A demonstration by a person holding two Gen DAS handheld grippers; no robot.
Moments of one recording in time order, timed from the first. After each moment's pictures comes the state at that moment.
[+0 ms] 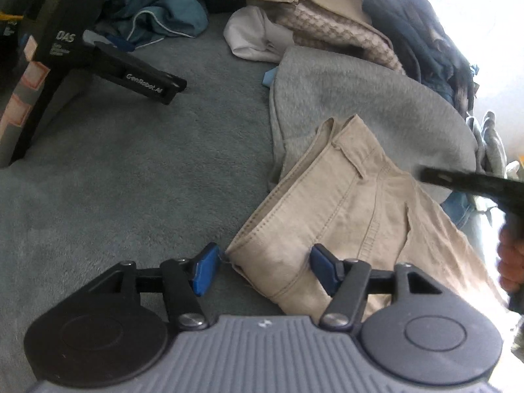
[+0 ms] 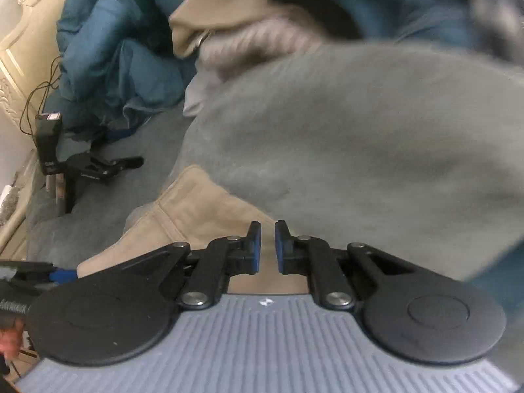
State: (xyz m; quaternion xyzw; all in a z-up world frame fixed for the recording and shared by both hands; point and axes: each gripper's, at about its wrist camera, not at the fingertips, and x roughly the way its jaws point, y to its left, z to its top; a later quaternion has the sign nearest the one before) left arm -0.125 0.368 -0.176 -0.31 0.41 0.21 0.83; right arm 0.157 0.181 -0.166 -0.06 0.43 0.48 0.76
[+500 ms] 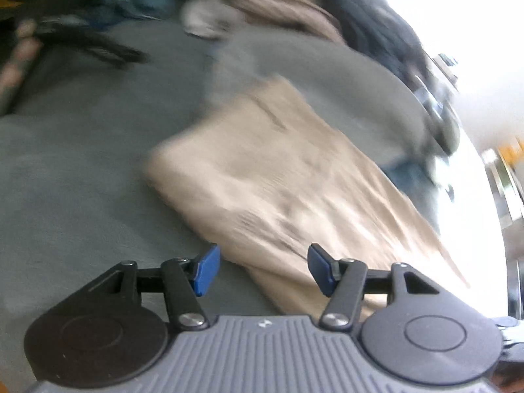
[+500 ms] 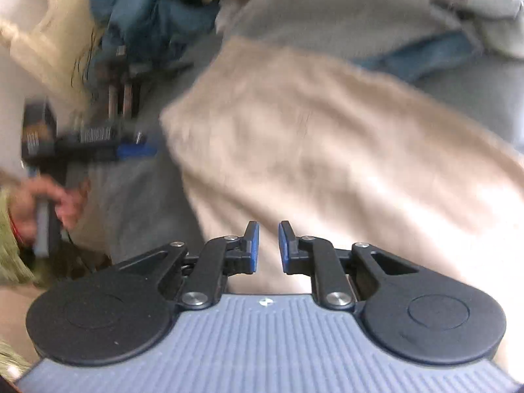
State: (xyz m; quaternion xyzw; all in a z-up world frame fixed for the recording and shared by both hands) left arm -0.124 0.280 -0.150 -0.33 0.43 0.15 0.83; right arm 0.002 0.012 -0.157 -0.05 0.54 0.48 0.69
